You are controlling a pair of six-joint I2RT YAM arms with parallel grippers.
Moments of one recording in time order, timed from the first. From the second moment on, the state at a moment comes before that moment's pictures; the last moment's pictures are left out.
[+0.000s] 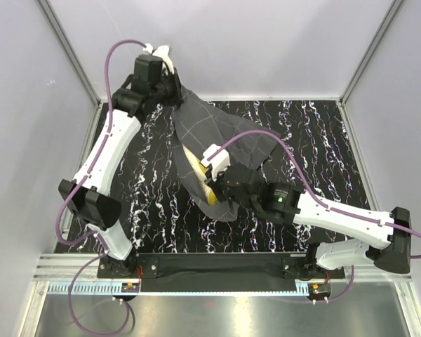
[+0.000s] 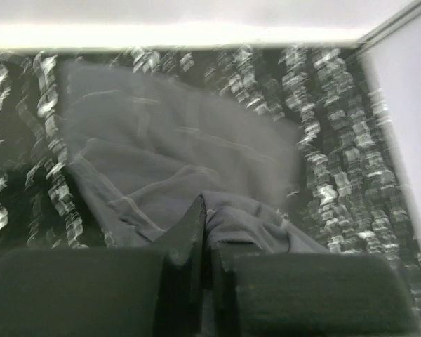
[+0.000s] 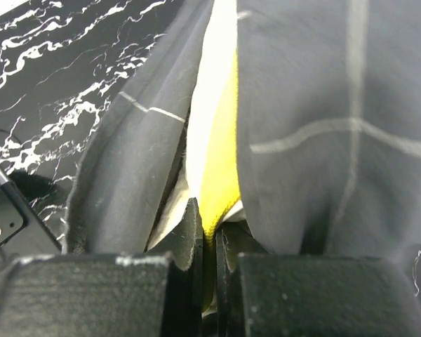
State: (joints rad) left arm -0.36 1.74 2.03 -0.74 0.09 -0.39; right arm 1.18 1.25 1.14 -0.29 0.35 0.08
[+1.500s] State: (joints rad) left arm -0.46 0.68 0.96 -0.21 0.23 0.09; right arm 0.94 1.30 1.47 -0.61 0.32 0.13
